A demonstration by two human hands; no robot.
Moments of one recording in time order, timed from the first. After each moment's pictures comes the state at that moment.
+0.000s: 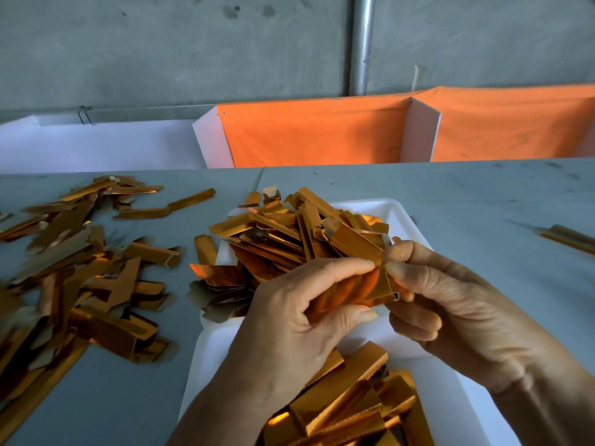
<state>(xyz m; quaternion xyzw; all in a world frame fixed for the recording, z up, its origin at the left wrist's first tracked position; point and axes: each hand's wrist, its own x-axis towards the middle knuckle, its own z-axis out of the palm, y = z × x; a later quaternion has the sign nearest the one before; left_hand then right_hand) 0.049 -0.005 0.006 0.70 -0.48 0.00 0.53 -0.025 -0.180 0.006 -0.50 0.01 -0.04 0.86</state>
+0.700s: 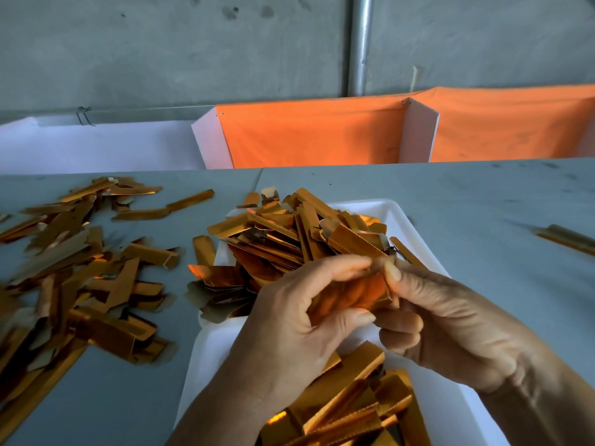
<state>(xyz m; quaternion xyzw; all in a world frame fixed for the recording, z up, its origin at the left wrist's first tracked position) 0.047 -0.006 0.004 0.73 -0.46 -0.04 0.51 -0.025 -0.182 0.001 -0.43 0.02 0.07 0.90</state>
